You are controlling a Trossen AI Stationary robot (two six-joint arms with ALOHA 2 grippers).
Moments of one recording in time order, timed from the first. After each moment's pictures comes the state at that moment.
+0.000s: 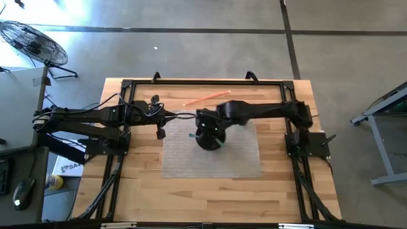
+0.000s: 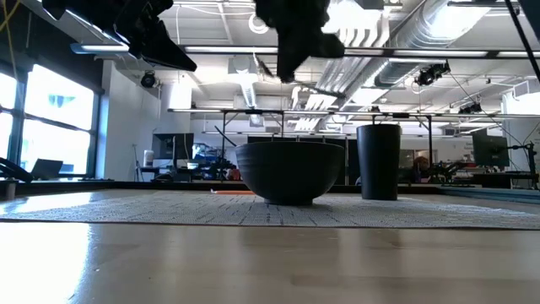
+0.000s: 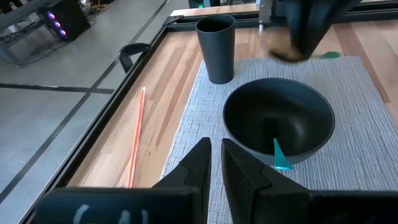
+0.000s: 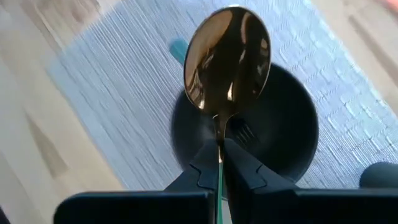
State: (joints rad) left arm 0.09 0.85 0.64 -0.18 -0.21 0.10; right arm 0.02 1.95 1.91 -1.15 0.08 0.63
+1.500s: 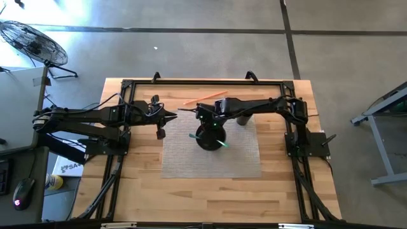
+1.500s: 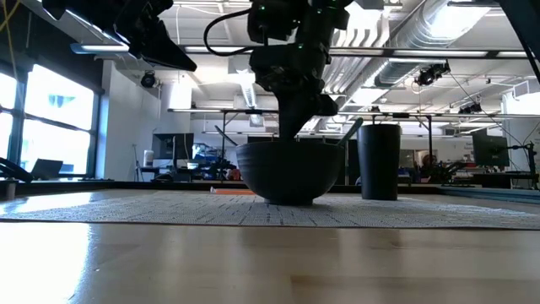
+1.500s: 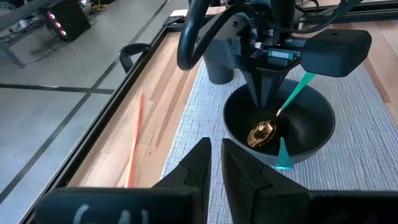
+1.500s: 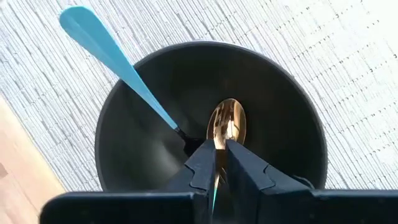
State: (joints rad) left arm 0.09 0.85 0.64 -0.18 -0.21 0.10; right arm -0.12 1.99 1.66 -0.93 -0.07 0.49
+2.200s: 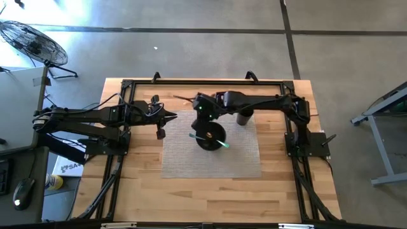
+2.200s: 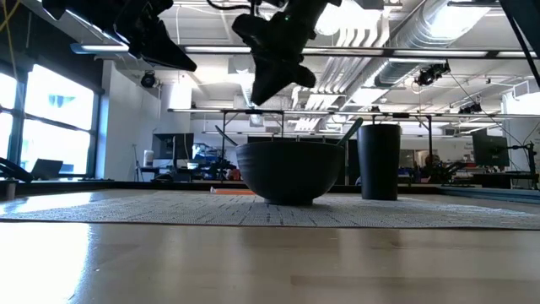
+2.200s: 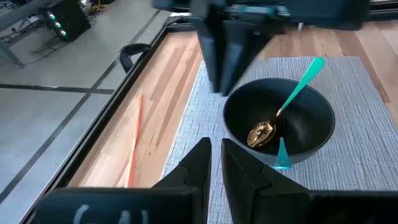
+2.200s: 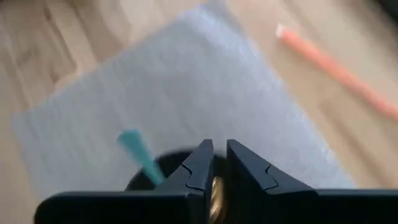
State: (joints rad) left arm 0.09 0.85 0.64 -0.18 -0.21 0.10; right arm -0.13 1.97 1.80 -0.83 0.10 0.40
